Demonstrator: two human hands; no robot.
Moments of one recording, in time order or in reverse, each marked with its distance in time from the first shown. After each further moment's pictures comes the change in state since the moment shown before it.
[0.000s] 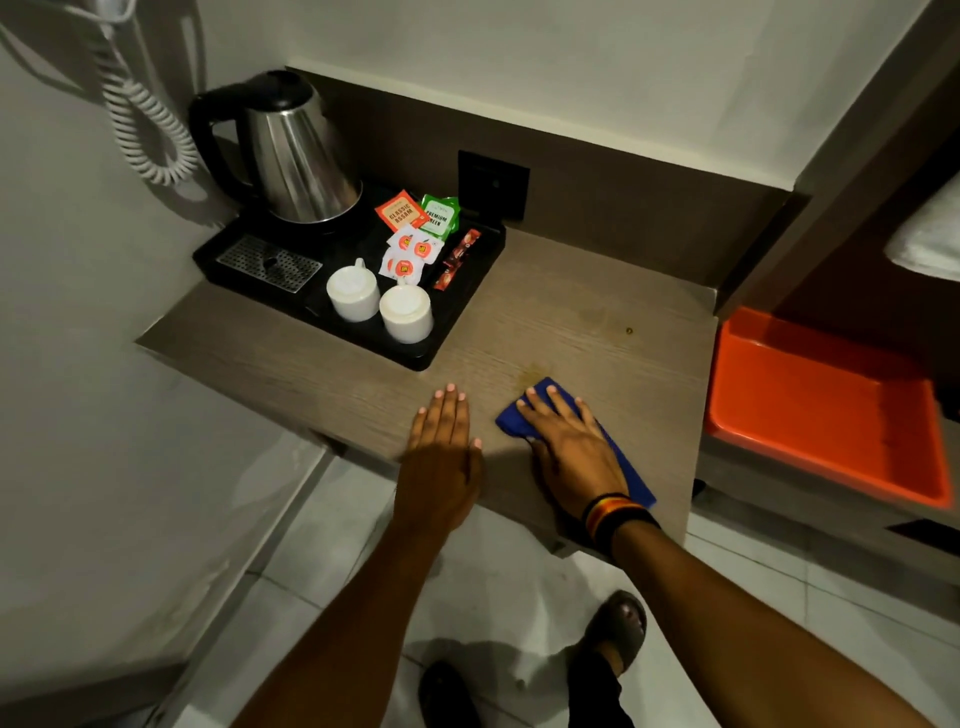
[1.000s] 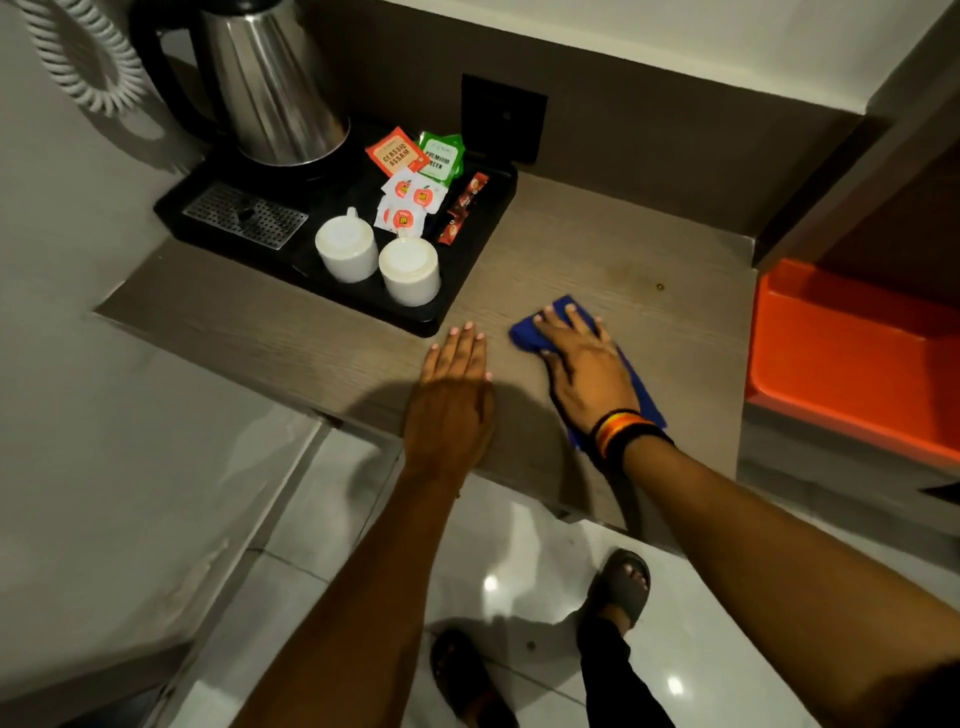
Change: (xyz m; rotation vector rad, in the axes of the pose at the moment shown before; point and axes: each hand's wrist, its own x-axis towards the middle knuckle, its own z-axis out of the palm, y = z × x) left_hand 0.048 -0.017 0.005 -0.014 0.026 0.060; right_hand 0.065 0.001 0.002 0.074 0.128 0.112
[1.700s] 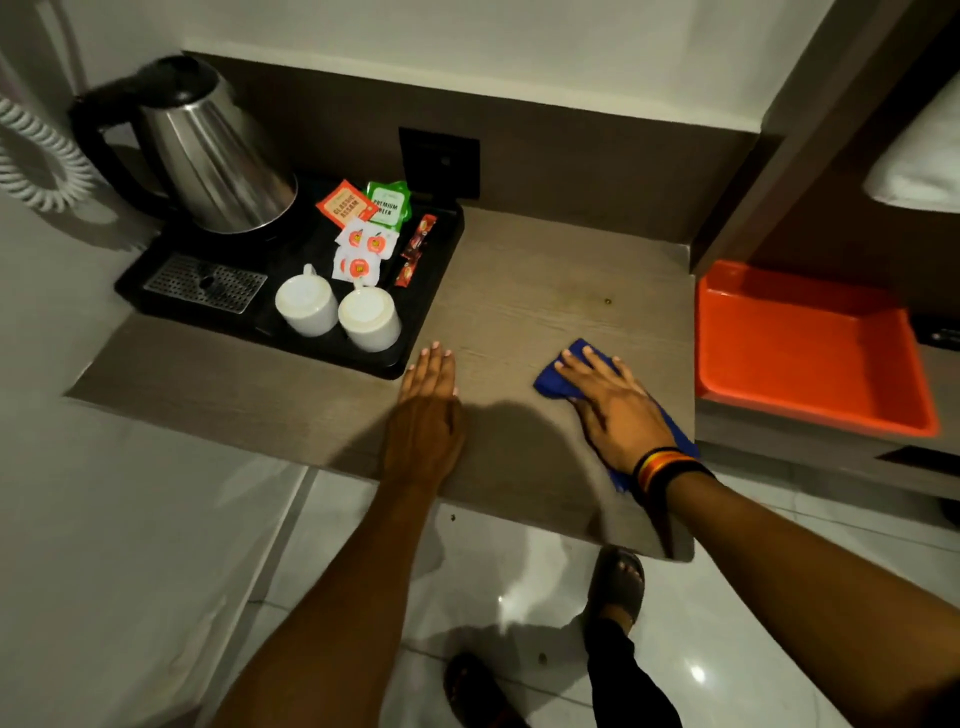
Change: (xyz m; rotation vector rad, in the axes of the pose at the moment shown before) left_hand 0.027 0.003 -0.010 -0.105 -0.046 0.019; right_hand -0.043 0.066 -0.040 -0.067 -0.019 -0.047
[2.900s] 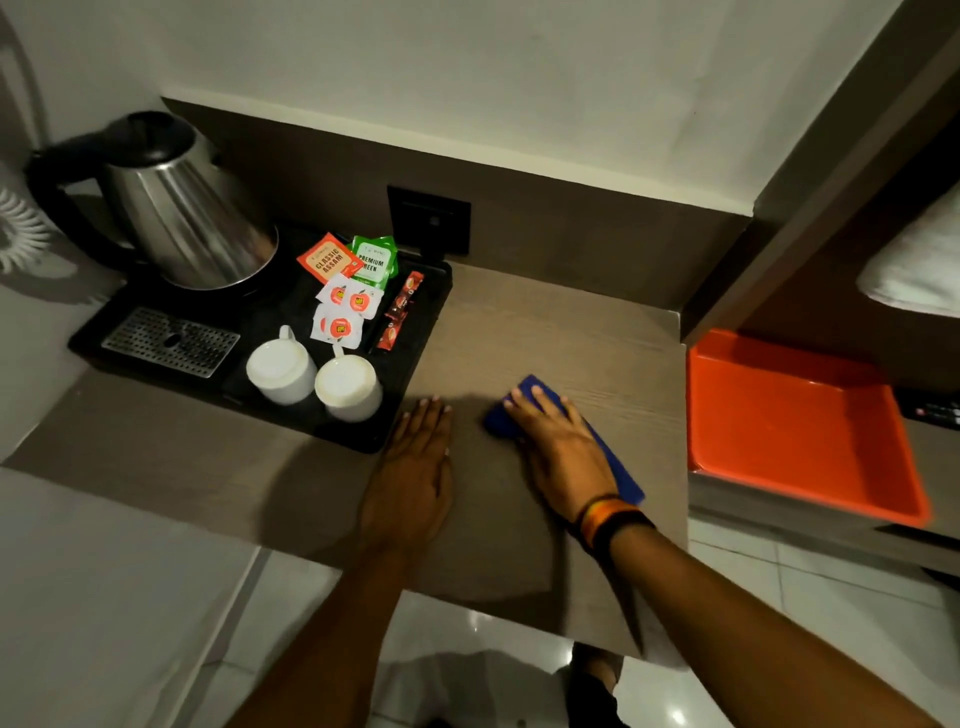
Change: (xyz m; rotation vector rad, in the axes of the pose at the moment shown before) left_hand 0.024 -0.002 -0.007 0.010 -0.107 0.058; right_hand 0.059 -0.027 0.015 0.047 0.020 -0.003
